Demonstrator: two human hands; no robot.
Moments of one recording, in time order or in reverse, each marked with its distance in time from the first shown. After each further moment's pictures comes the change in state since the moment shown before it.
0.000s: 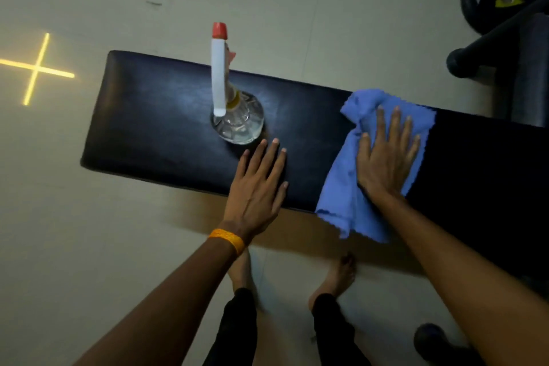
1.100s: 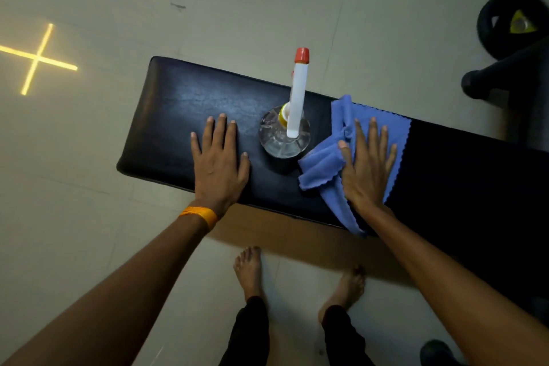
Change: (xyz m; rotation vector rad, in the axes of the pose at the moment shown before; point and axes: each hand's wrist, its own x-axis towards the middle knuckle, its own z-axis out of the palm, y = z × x) left_hand 0.008 -0.124 -0.038 -0.123 0.105 -0.363; right_hand -0.020 -0.104 0.001 0.158 -0.135 -0.109
